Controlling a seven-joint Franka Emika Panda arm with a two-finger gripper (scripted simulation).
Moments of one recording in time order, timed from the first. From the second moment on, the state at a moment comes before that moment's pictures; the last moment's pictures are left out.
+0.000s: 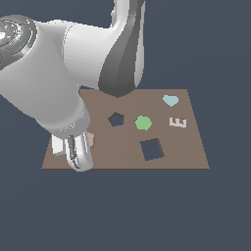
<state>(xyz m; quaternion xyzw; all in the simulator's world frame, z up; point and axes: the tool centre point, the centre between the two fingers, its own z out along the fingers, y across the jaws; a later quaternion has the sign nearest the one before) 0.067 -0.123 0.042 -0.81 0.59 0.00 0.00</state>
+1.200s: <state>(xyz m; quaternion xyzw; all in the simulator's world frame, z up) 0.065 -0.122 0.033 -0.80 0.59 0.00 0.00</state>
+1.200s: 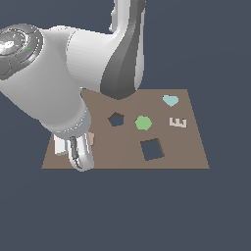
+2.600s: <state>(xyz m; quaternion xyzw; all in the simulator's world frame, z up) -0.012 -0.038 0.040 -0.79 0.62 0.00 0.00</state>
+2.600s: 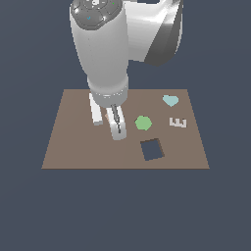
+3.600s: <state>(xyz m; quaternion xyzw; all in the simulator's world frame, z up) -0.017 -0.031 0.030 -0.79 0.62 0.00 0.00</state>
